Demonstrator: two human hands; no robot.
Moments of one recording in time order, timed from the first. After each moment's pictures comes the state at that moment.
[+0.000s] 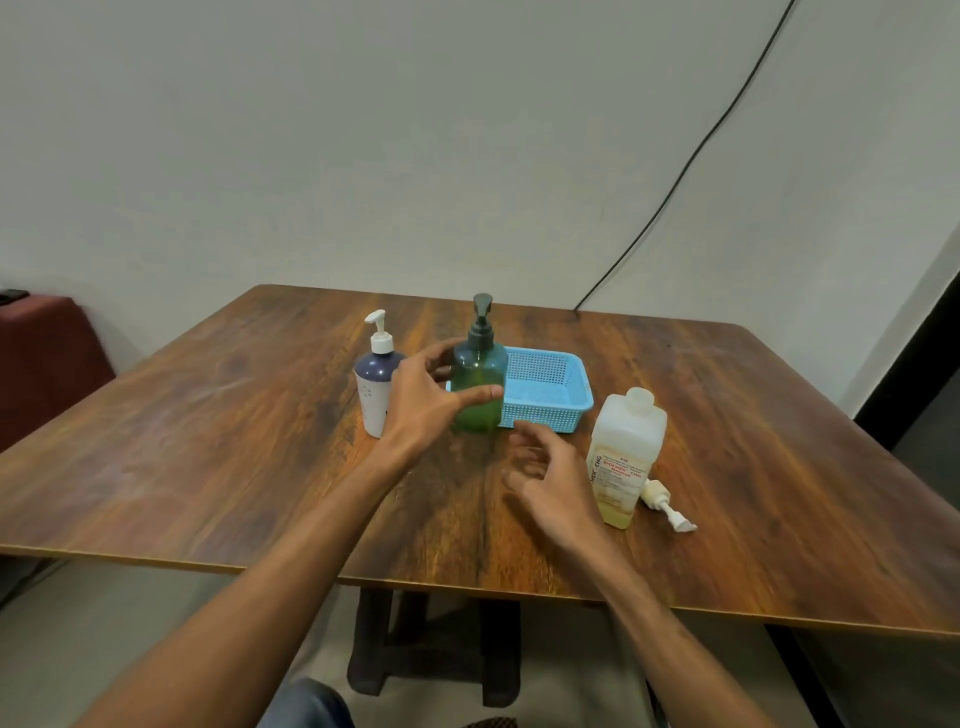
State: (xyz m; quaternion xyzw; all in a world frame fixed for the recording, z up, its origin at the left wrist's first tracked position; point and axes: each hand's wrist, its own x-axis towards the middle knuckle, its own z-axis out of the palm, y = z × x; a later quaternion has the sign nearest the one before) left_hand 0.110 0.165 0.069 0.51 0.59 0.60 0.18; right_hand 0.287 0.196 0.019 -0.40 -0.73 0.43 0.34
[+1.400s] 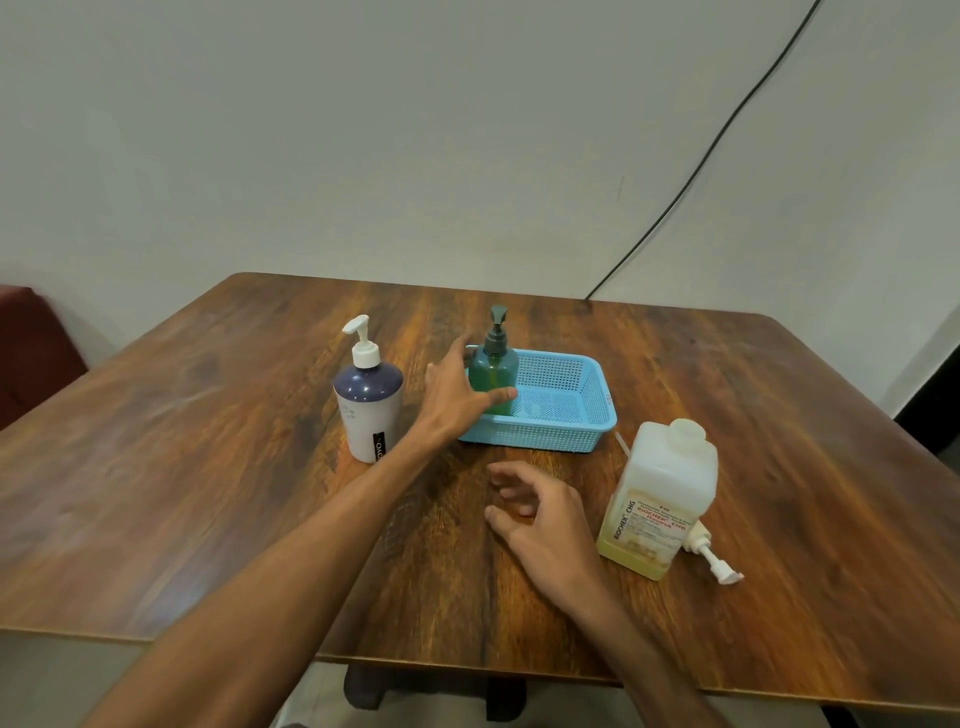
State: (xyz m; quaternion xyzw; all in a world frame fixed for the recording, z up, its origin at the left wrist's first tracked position) left_hand 0.079 0.275 0.031 0.51 0.69 0.48 0.19; right_hand 0.261 0.214 -0.003 -0.40 -0.78 0.38 0.31
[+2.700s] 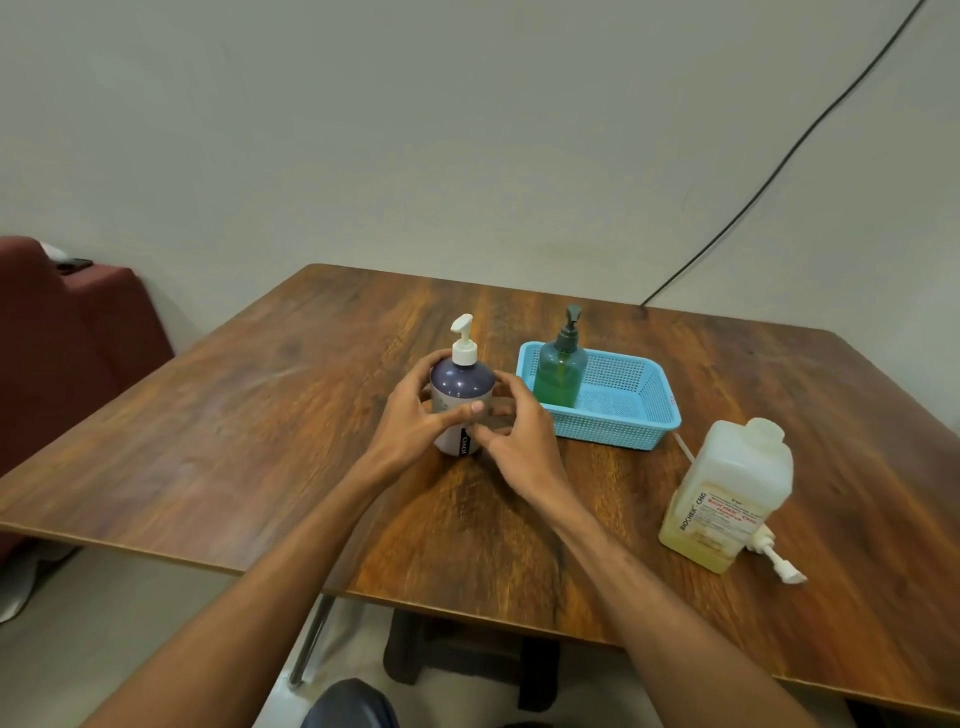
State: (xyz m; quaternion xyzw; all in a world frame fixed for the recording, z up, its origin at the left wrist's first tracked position) left_hand 0.004 0.162 0.011 0.50 0.62 0.57 0.18; right_hand 0.155 0.220 0.018 -0.30 -0.76 0.43 0.38
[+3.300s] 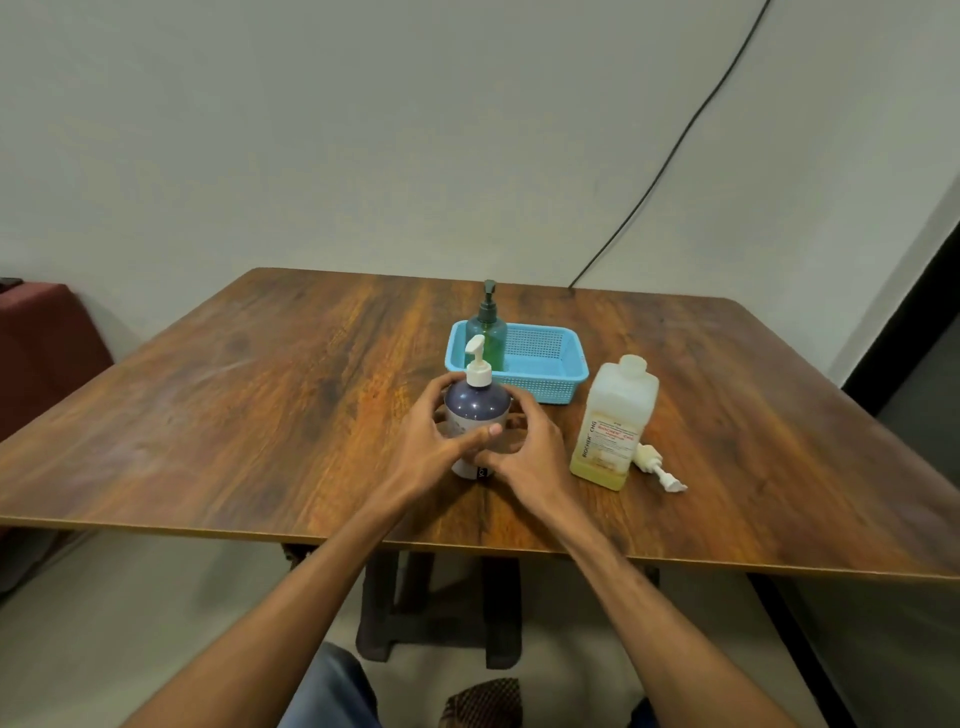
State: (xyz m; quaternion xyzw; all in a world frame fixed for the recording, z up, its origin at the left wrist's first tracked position) left_hand 0.125 0.129 0.011 0.54 0.59 0.56 0.21; right_hand 0.269 0.185 0.006 -0.37 -0.75 0.38 0.40
